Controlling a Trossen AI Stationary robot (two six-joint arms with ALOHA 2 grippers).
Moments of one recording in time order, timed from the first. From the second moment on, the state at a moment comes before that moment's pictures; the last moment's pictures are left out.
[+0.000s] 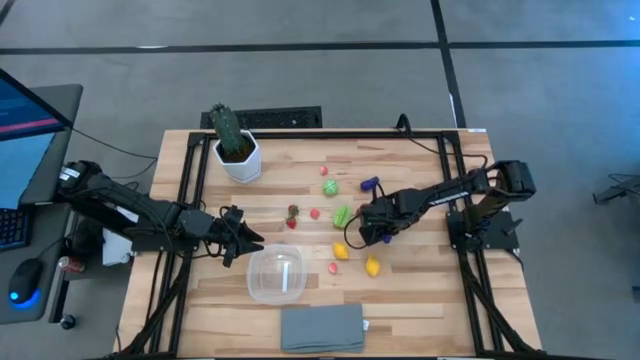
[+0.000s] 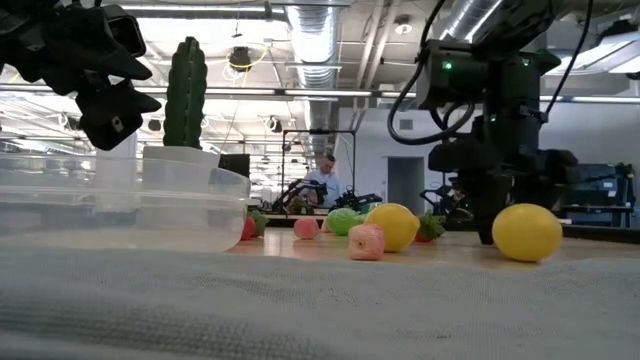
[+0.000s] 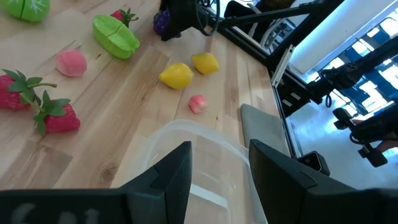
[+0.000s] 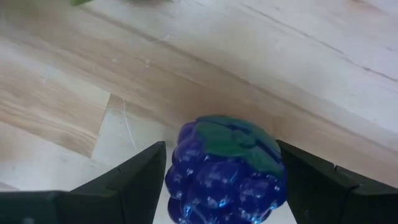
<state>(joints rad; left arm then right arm) -0.35 0.70 0.22 0.17 -0.17 -0.71 0.03 1.63 0.84 -0.70 -0.02 1.11</state>
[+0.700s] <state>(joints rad) -0.35 0.70 0.22 0.17 -0.20 -0.71 0.02 1.63 0.84 -0.69 -0.02 1.09</state>
